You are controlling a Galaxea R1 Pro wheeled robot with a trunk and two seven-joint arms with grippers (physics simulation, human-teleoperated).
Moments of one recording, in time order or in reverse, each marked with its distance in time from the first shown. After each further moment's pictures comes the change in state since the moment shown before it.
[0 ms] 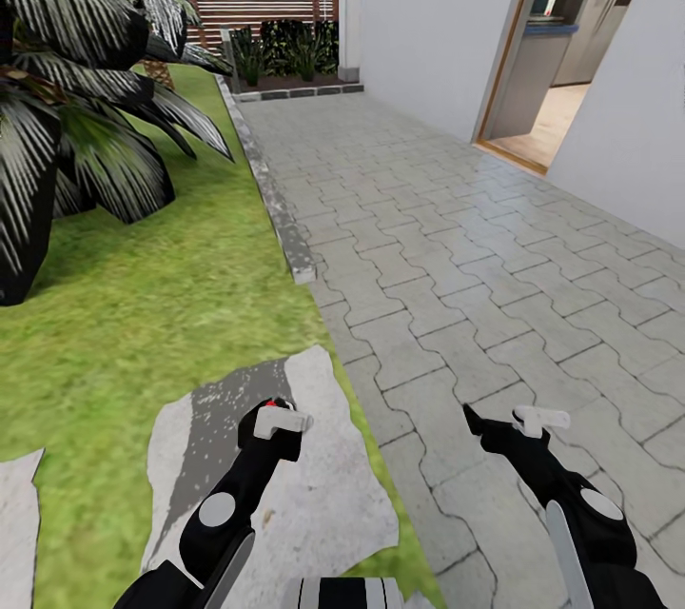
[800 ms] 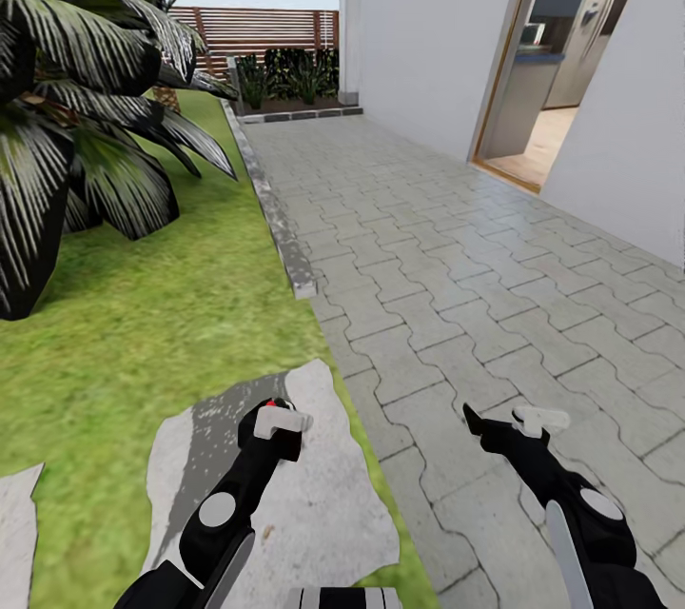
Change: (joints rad) left arm 0.000 0.000 0.000 0.000 0.000 -0.001 0.001; right arm 0.000 0.000 0.001 0.000 0.000 0.000 0.000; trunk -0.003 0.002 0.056
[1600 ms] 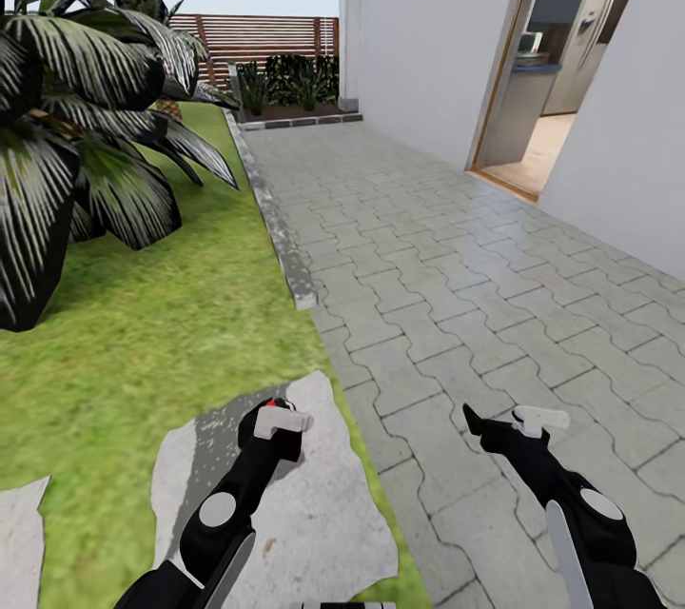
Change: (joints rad) left arm 0.000 -0.001 0.000 0.000 0.000 0.002 0.000; right arm 0.000 0.000 0.000 0.000 0.000 0.000 0.000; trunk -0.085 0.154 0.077
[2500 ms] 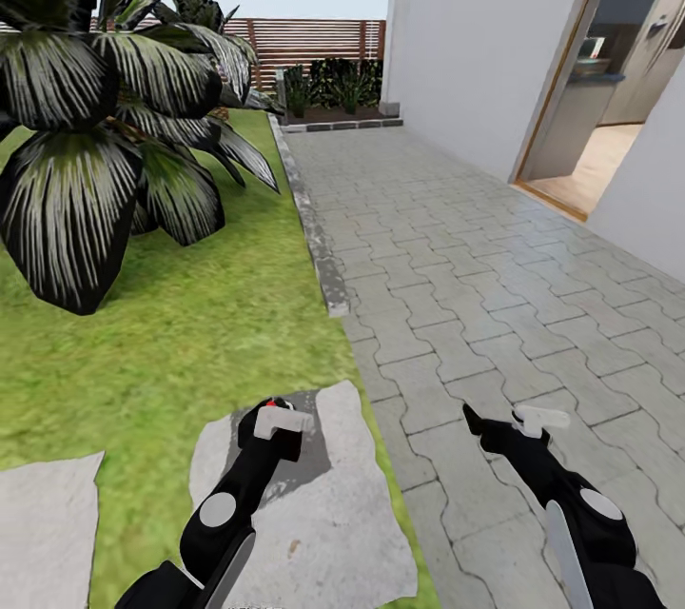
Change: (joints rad) left arm 0.000 0.000 -0.001 0.000 0.000 0.000 0.004; right arm 0.000 0.002 -0.001 0.000 0.000 0.000 0.000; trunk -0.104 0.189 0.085
